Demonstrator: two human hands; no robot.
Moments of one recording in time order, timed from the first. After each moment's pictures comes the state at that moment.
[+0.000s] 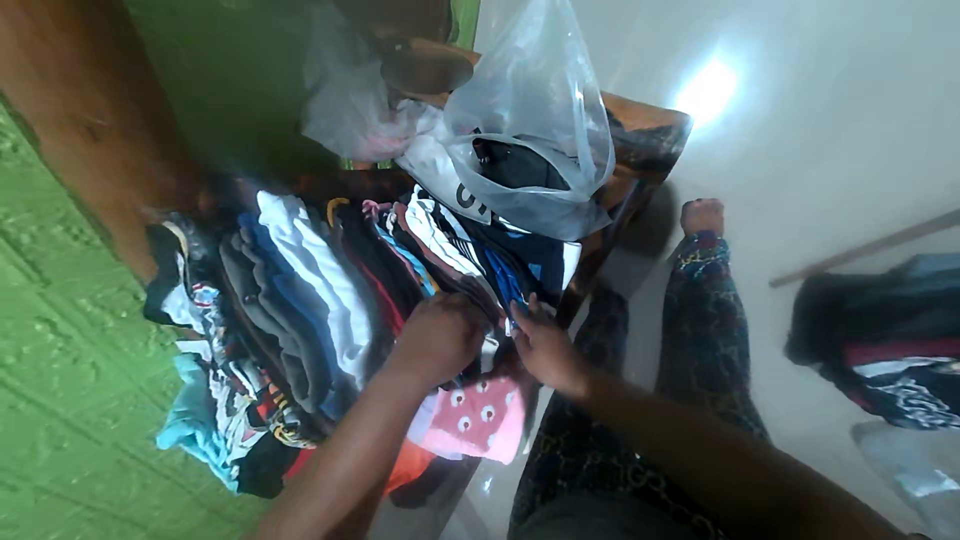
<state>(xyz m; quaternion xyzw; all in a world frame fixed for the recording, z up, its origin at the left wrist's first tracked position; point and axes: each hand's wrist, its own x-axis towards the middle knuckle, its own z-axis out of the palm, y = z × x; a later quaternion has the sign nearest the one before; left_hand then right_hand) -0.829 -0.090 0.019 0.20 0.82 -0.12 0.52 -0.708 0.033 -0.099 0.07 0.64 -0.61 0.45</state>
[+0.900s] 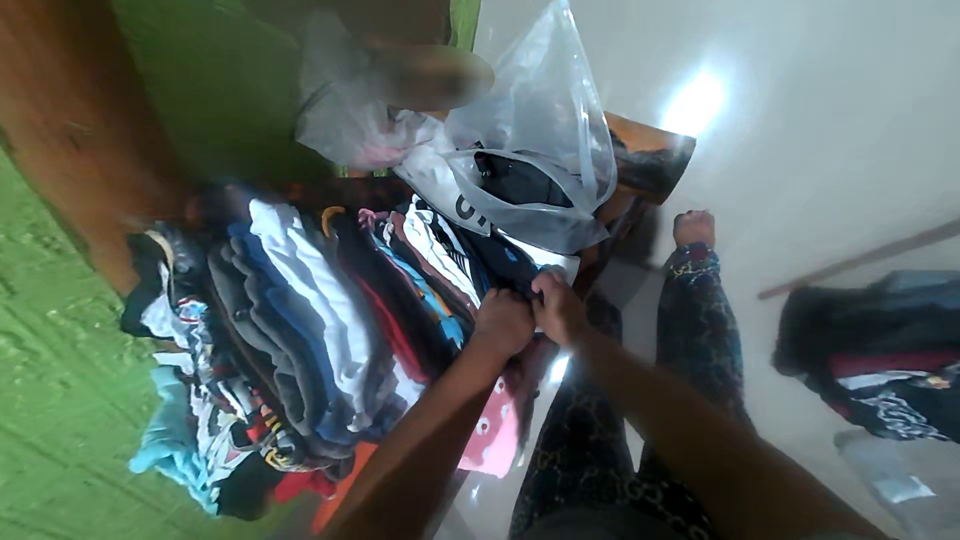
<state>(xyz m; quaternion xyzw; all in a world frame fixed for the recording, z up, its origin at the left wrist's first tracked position) -0.802 -0.048 -0.092 0.19 0.76 -0.22 0.58 -0.744 0.041 -0.169 0.14 0.72 -0.60 0.31</state>
